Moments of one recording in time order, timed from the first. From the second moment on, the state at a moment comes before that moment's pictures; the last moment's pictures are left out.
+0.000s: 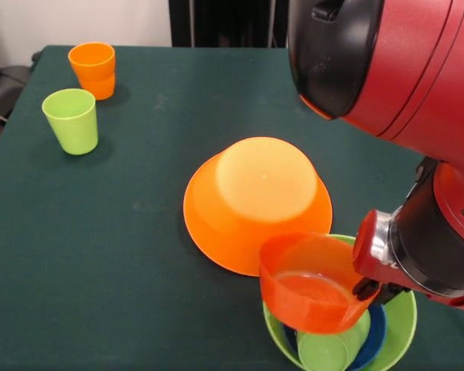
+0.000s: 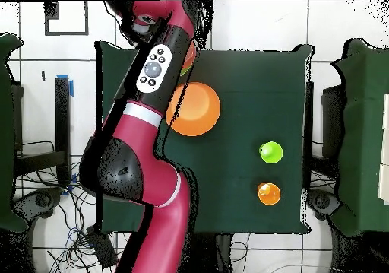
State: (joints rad) arm -0.28 0.34 -2.36 0.14 2.17 1.48 1.69
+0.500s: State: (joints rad) arm -0.28 0.33 -2.42 0.14 2.22 1.51 1.69
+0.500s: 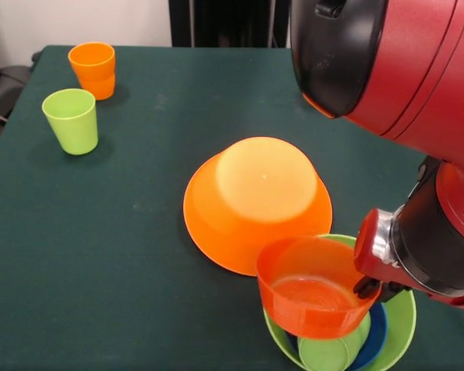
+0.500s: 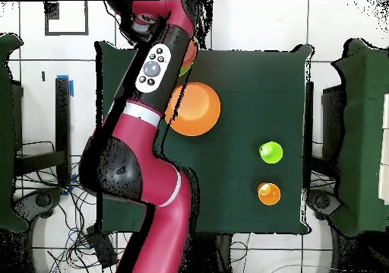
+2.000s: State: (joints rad) arm -0.31 0.27 -2.73 0.17 2.42 1.80 1.54
